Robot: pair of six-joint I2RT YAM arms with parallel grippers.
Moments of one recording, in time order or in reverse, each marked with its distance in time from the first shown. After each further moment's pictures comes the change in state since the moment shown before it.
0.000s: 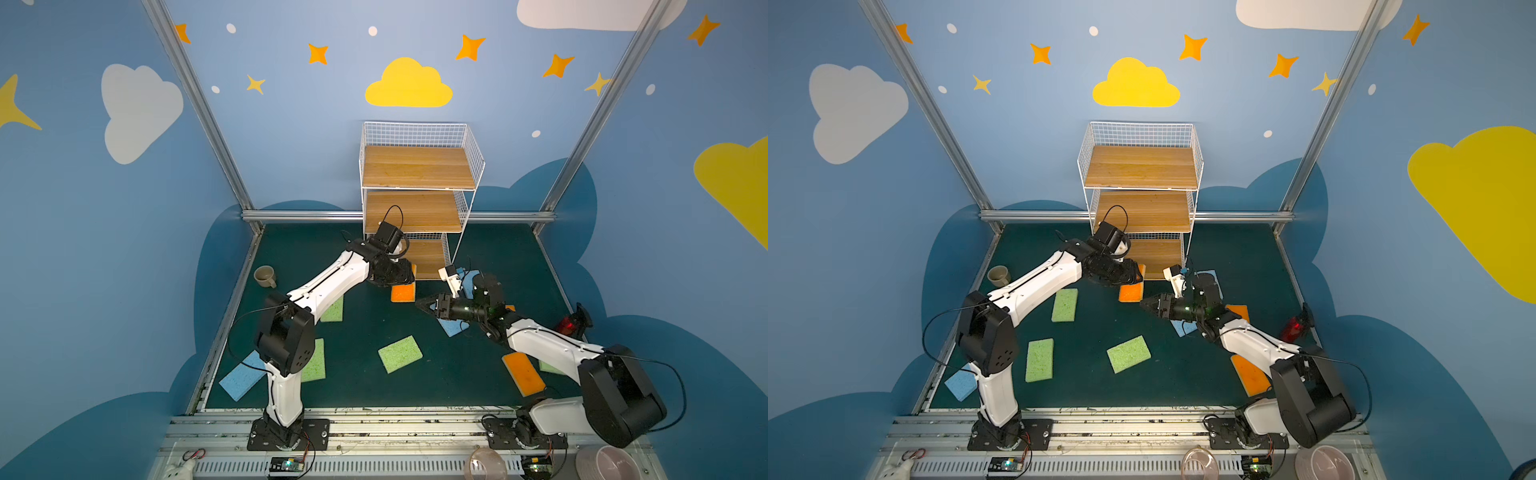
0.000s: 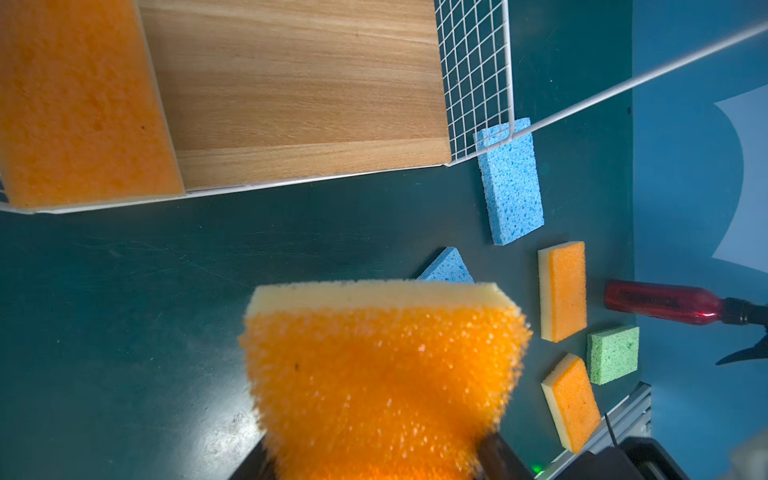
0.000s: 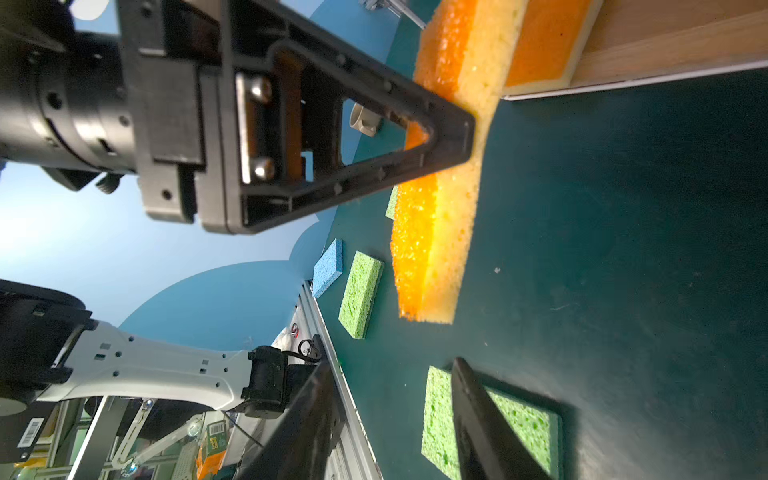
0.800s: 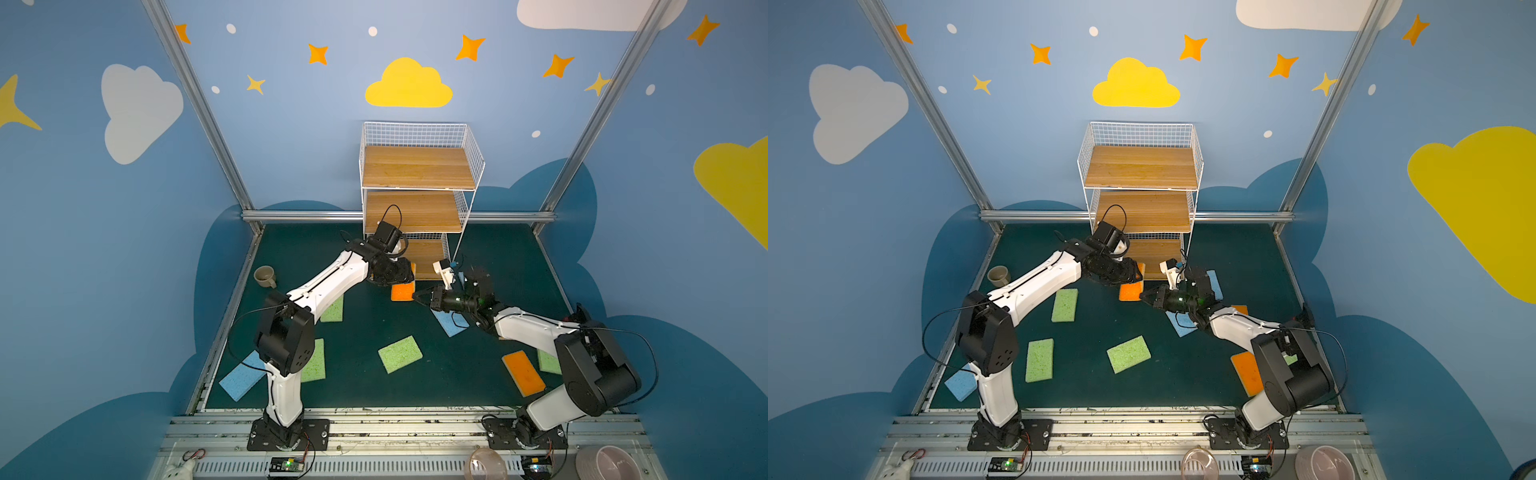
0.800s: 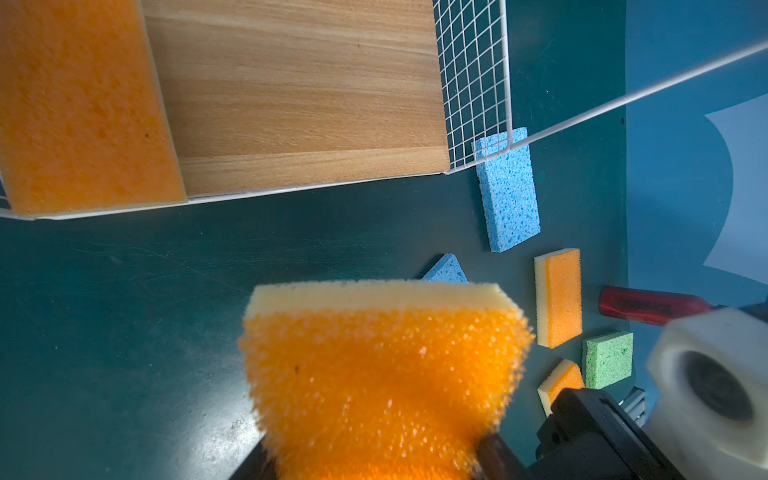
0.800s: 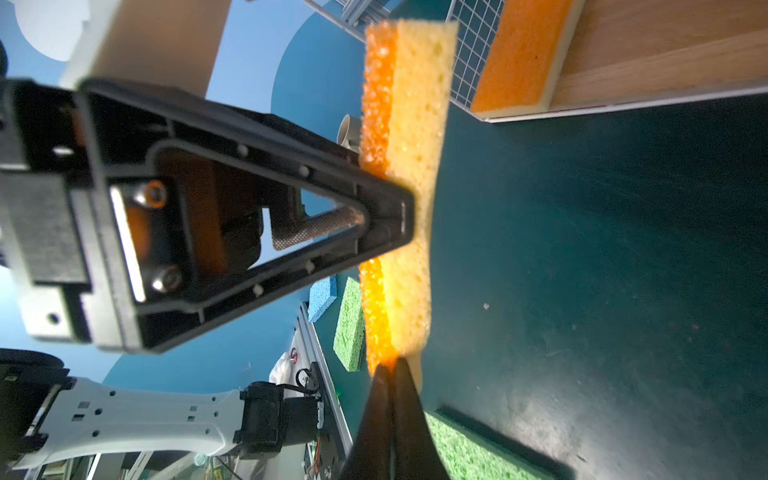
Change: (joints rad) left arm 0.005 0.000 -0.005 0.016 0.004 -0.013; right arm 0.001 0.145 0.074 0.068 0.015 0.051
